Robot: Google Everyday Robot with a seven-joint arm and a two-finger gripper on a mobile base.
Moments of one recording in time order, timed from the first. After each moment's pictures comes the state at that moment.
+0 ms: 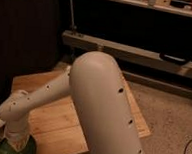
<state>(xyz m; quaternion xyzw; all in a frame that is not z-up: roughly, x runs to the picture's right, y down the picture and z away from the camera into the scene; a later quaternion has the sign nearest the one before) -0.335 0.335 0.676 -0.49 0.06 0.27 0.83</state>
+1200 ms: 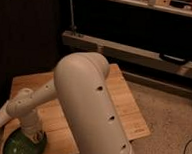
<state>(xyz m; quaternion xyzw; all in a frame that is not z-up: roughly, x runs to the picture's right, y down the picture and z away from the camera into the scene) -0.279 0.314 0.751 -0.41 0.16 0.25 0.86</state>
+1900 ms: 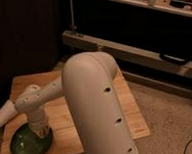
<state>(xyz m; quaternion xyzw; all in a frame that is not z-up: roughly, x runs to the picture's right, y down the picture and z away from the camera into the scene) -0.255 0.297 0.765 -0.40 0.16 0.27 0.86</state>
